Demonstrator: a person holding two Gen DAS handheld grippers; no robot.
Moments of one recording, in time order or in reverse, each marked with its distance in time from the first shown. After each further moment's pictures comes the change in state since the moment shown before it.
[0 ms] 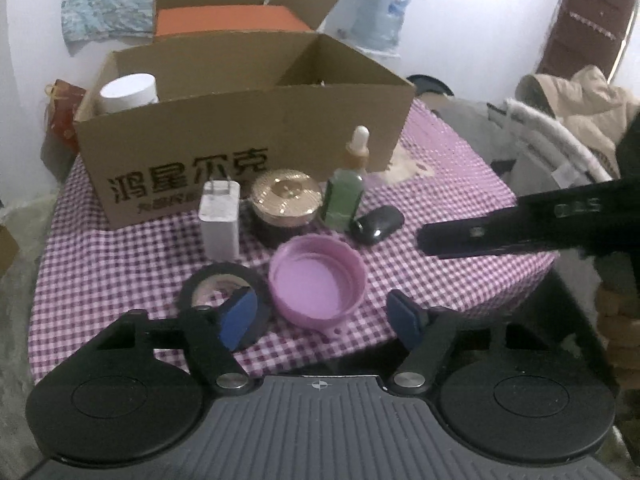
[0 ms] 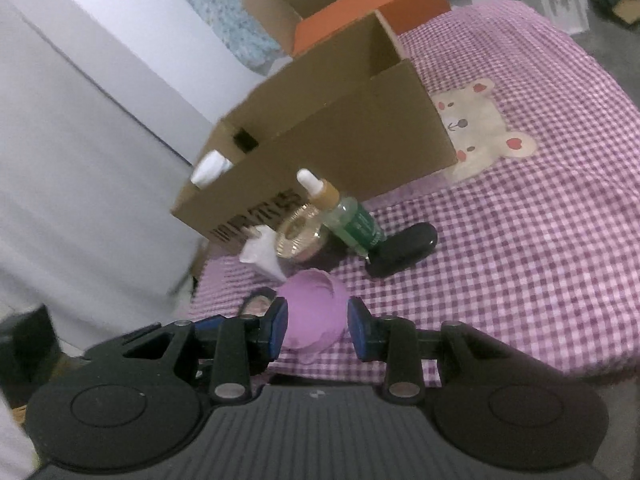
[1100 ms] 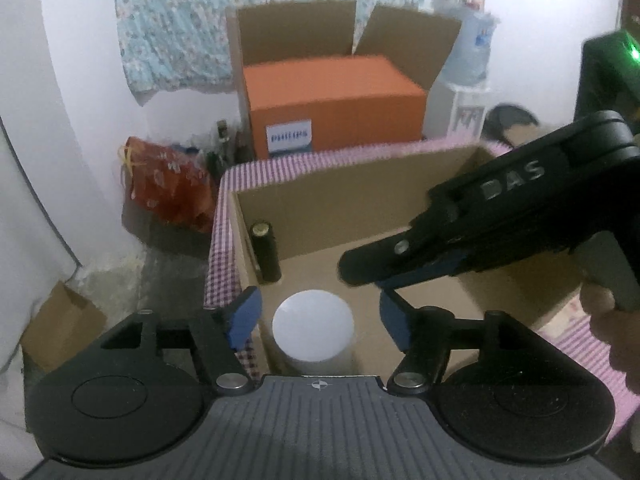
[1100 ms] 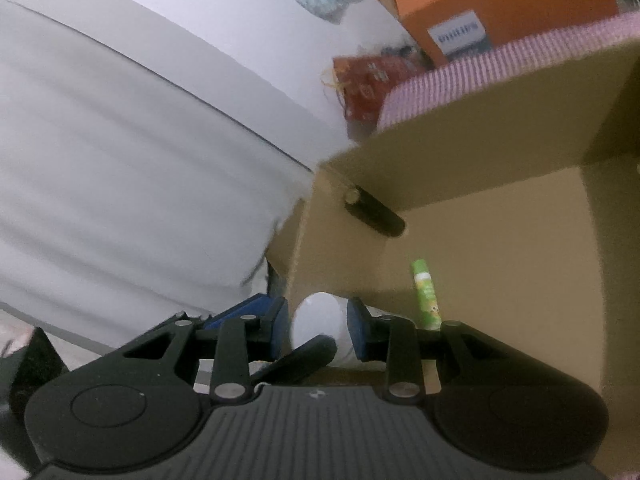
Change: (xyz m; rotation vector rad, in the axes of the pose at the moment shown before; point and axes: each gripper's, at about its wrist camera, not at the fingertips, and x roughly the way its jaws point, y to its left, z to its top) left arm -0.008 0.105 0.153 0.014 -0.082 0.247; right arm 0.156 0.101 0.189 -0.004 0.207 0.250
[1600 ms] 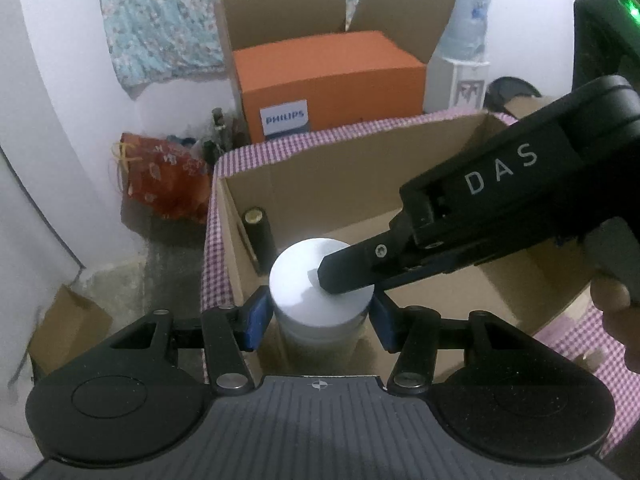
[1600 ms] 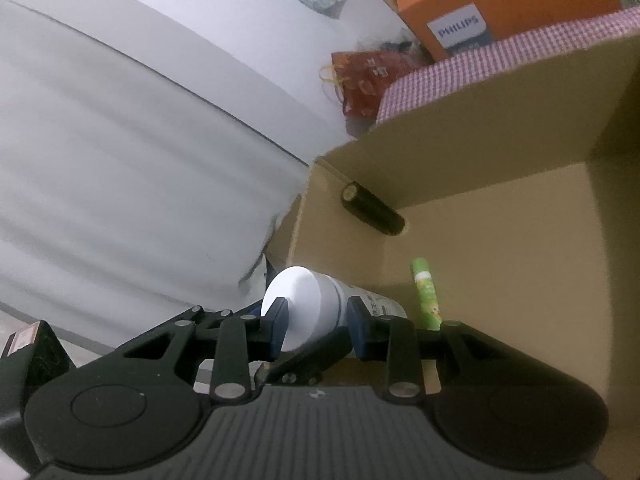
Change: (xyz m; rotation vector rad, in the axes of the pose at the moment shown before) left arm 0.041 -0.002 -0.002 0.058 0.083 0.020; right arm 0.024 -0.010 0.004 0.013 0.037 -0.012
